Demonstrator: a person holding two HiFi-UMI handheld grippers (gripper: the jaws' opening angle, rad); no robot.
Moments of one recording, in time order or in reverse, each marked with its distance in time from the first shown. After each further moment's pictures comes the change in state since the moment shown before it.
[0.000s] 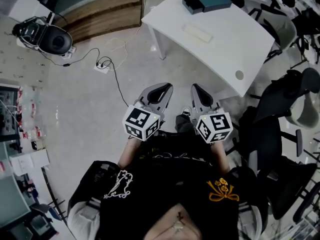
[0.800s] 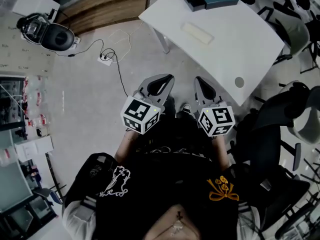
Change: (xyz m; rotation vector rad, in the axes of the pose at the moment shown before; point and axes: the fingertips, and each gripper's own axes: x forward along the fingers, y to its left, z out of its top) left arm 0.105 0.007 0.030 0.043 0.069 0.050; right arm 0.042 -0.107 0.017 0.040 0.033 0.048
